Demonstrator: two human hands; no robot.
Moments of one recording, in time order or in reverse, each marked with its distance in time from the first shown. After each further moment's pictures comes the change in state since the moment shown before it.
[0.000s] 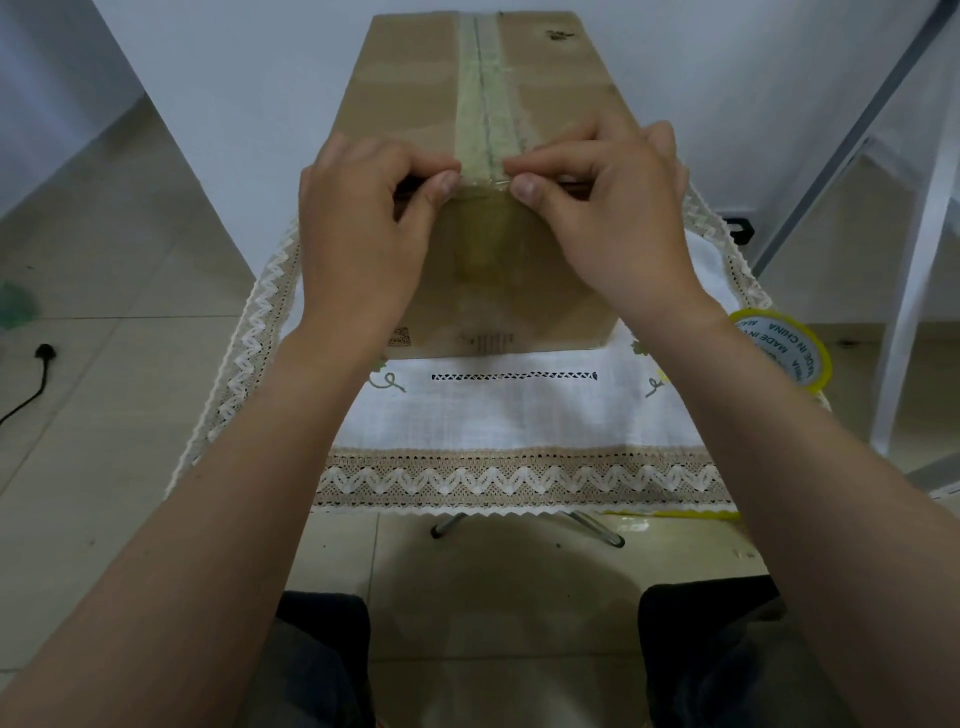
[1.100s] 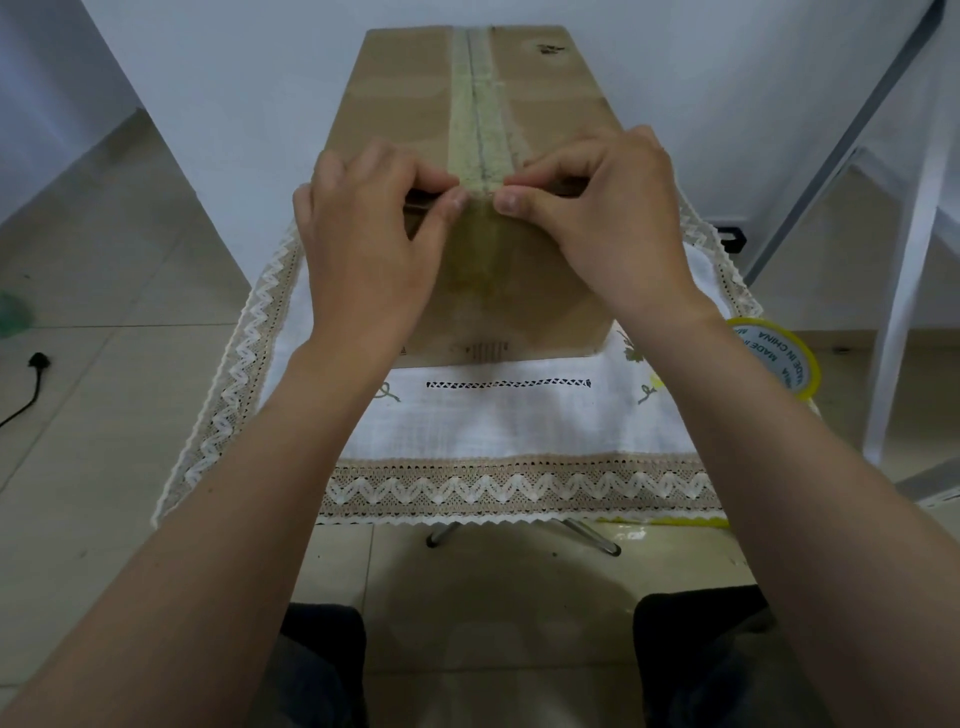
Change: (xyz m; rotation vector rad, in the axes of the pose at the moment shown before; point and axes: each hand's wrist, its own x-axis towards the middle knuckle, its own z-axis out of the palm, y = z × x) left_hand -0.003 0.013 0.009 0.124 0.002 -0.026; right_hand 0.010 0.002 -0.004 0.101 -0.016 0.016
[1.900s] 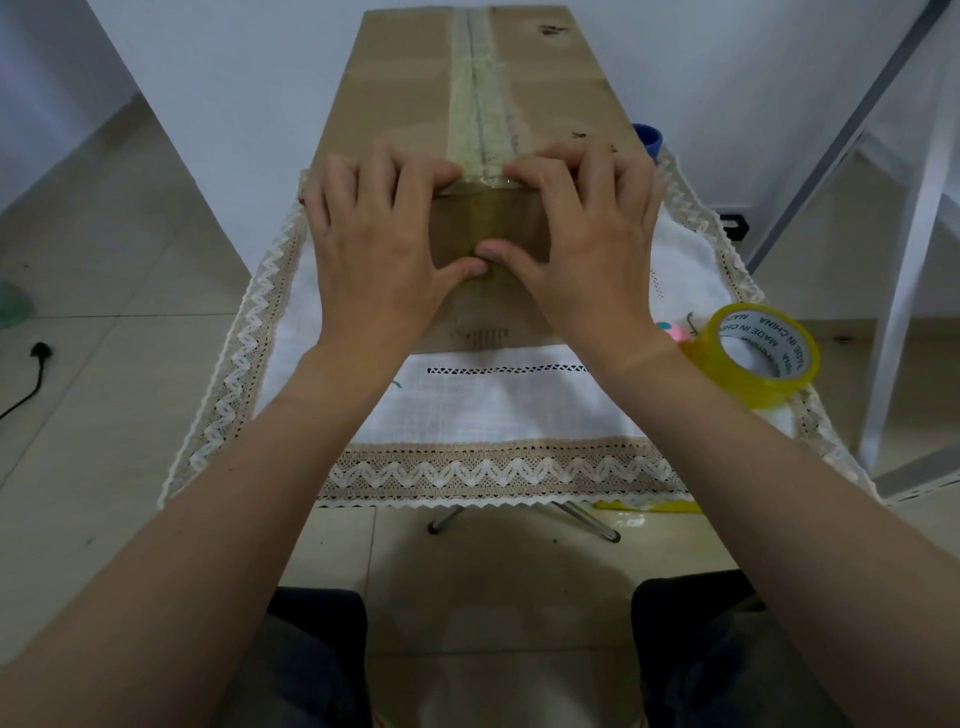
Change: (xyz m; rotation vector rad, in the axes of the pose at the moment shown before) left_hand -0.021 -0.017 0.012 0.294 -0.005 0.190; right_hand -0.037 0.032 0.031 -0.429 0.200 -0.317
